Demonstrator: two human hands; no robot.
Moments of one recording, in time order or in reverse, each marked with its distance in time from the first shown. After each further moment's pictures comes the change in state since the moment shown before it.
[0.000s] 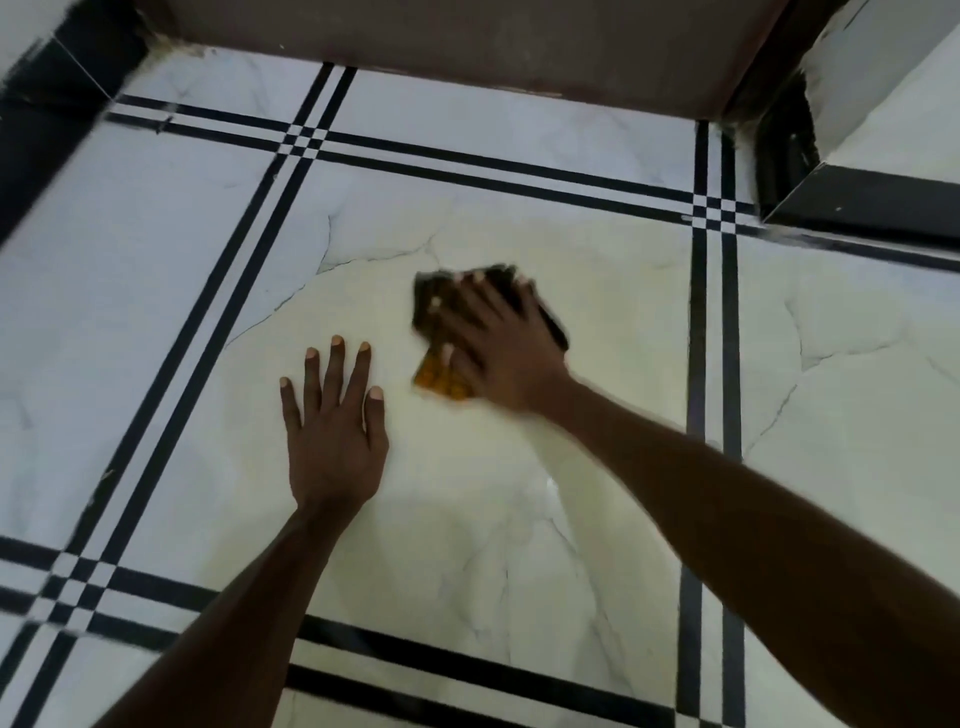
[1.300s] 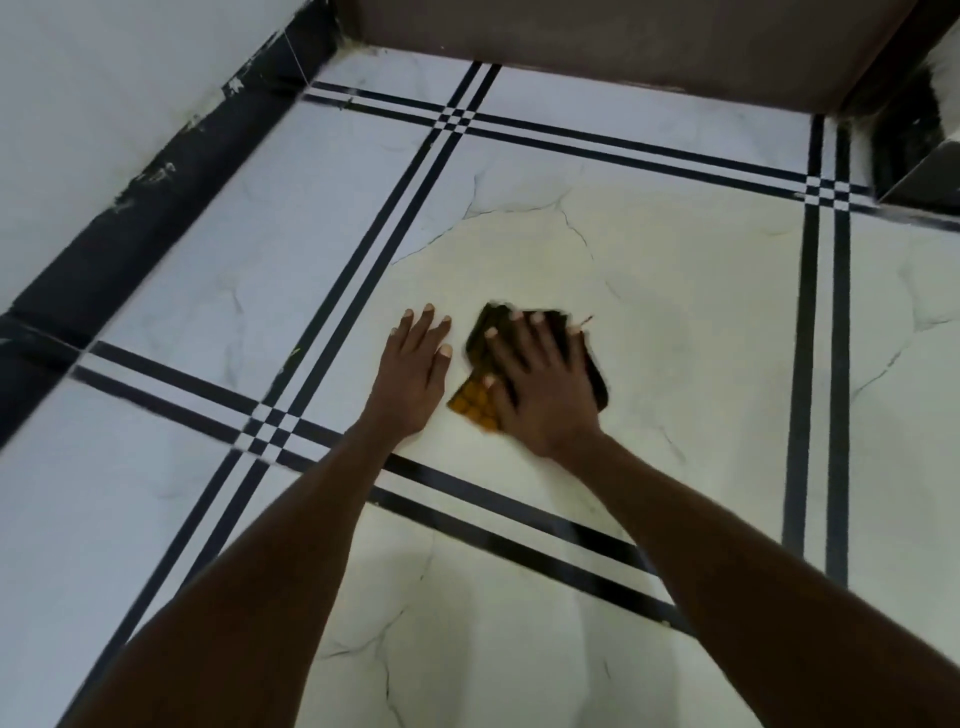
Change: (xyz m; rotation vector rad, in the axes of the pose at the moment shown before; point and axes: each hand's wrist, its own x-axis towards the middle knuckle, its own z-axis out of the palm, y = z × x) left_hand -0.048 -0.092 -0.034 -0.315 -0.131 0.123; right_hand -0.081 -0.170 0.037 0.036 0.062 0.096
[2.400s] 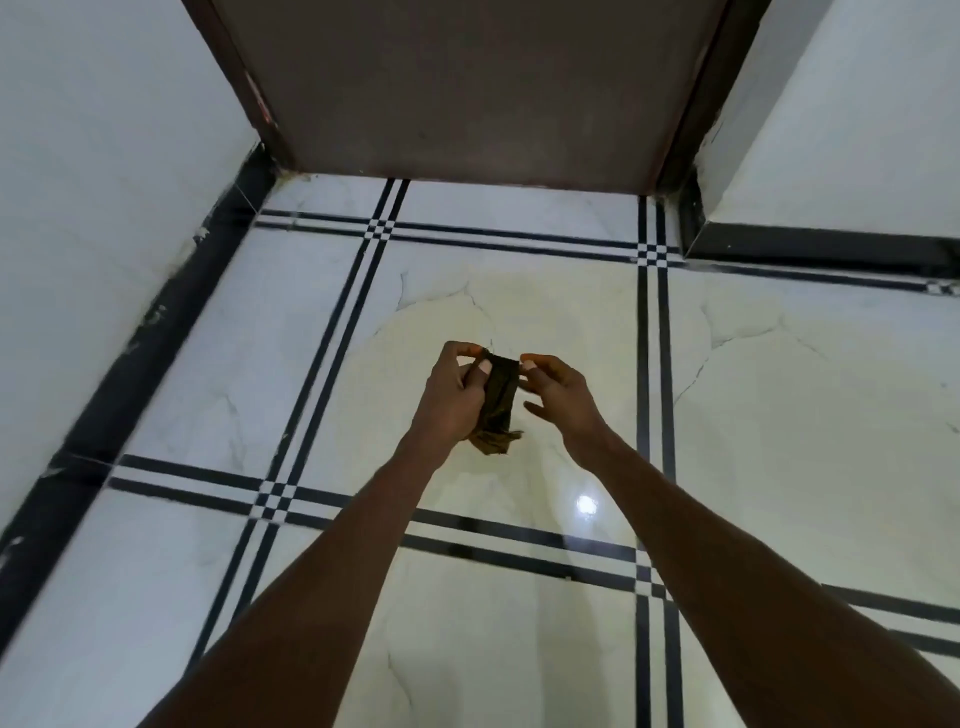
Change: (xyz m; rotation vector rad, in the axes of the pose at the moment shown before) left_hand -0.018 0.267 -0.124 -0.643 -0.195 -0.343; right_hand -0.069 0.051 -0.202 1.463 0.068 0.708
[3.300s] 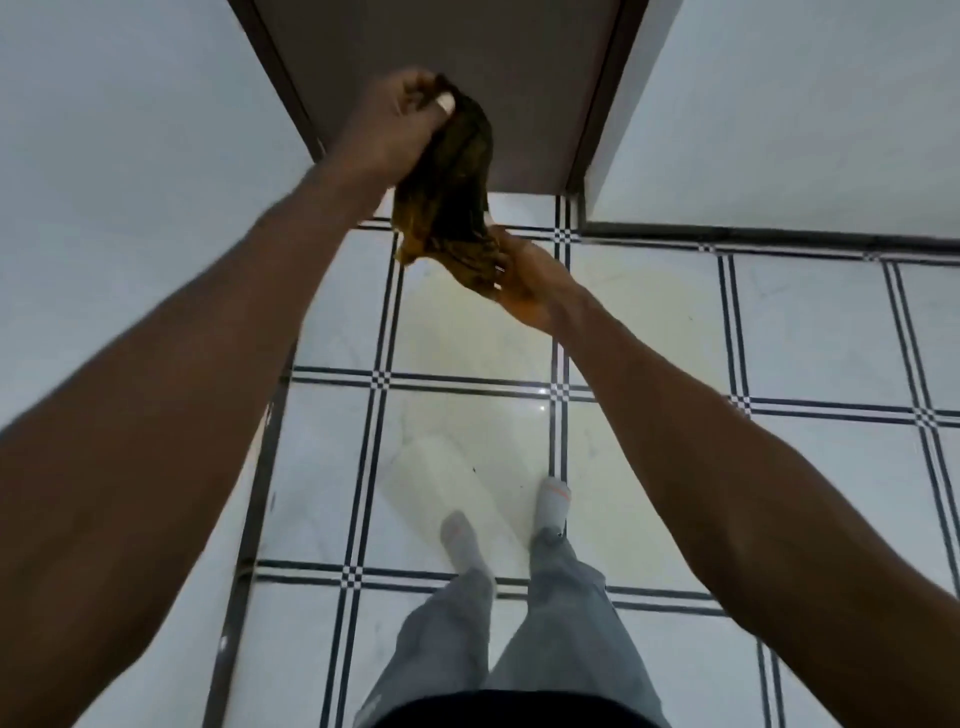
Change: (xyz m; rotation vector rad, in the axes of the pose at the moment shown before) left_hand -0.407 0.582 -0.323 0.138 -0.113 0.375; right_hand -0.490 -0.524 0.073 0.486 -0.162 0.196
